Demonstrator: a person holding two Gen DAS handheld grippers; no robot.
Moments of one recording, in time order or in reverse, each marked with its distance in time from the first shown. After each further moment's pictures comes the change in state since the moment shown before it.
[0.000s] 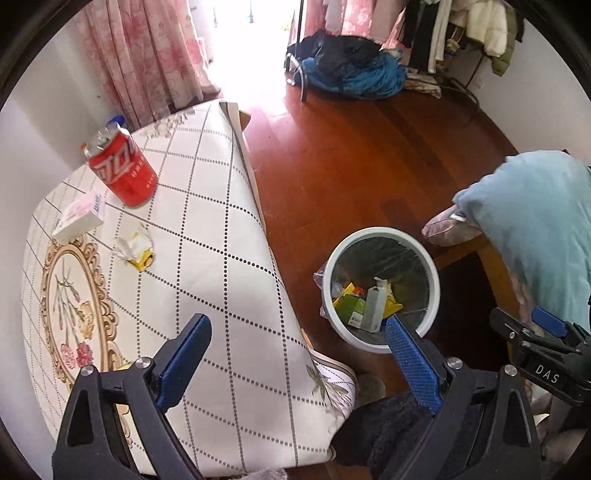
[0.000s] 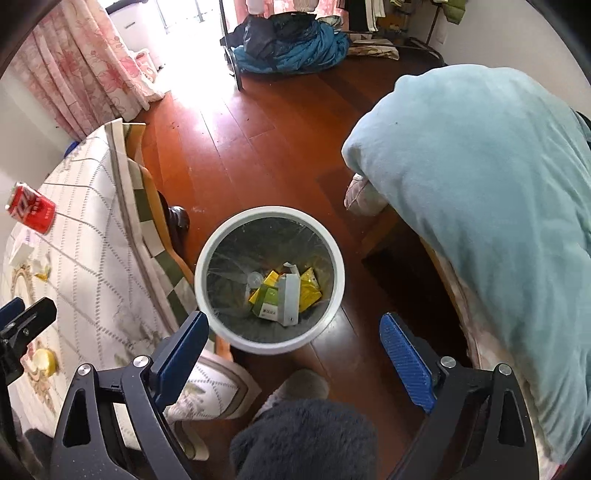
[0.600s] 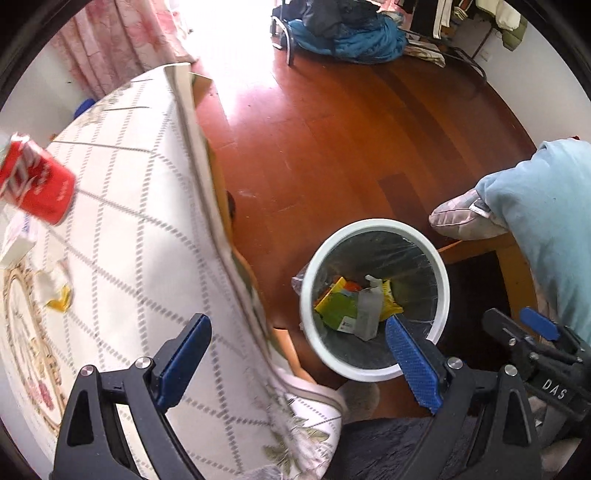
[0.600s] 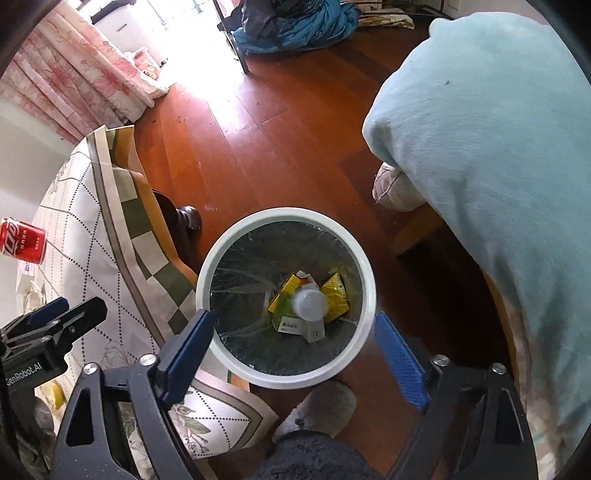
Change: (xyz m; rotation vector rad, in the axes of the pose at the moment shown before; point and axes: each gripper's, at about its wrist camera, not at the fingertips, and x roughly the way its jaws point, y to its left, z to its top) left arm 0.101 -0.025 0.045 0.008 0.142 -0.007; right arm 0.093 -0.019 0.042 0.052 0.085 0.129
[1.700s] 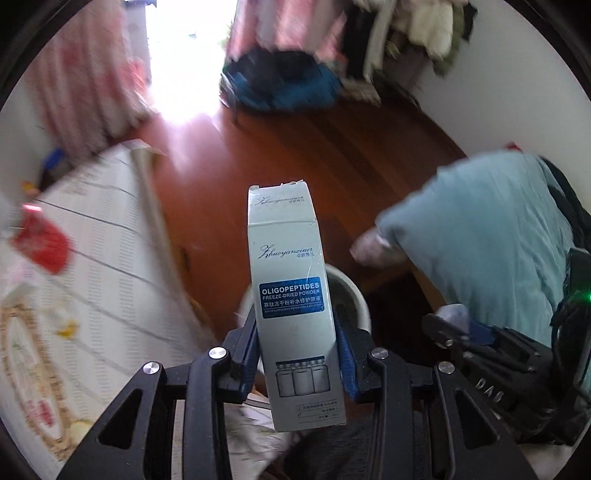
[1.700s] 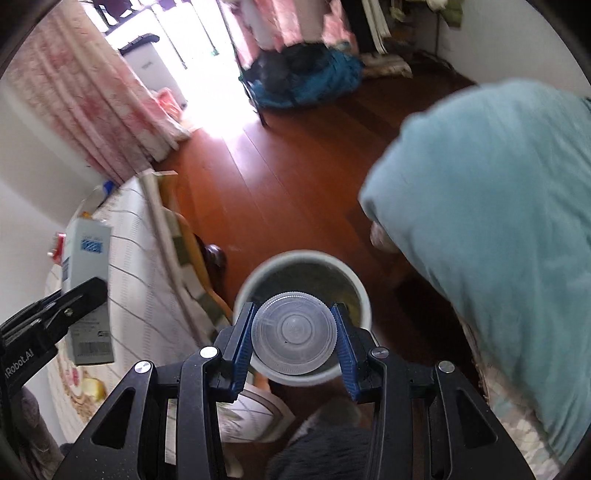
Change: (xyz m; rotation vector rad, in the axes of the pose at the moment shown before) left arm -0.065 -0.036 0.004 0.106 -0.135 -0.225; right arm -0.110 0.006 -0.021 -0.001 -0.162 0.035
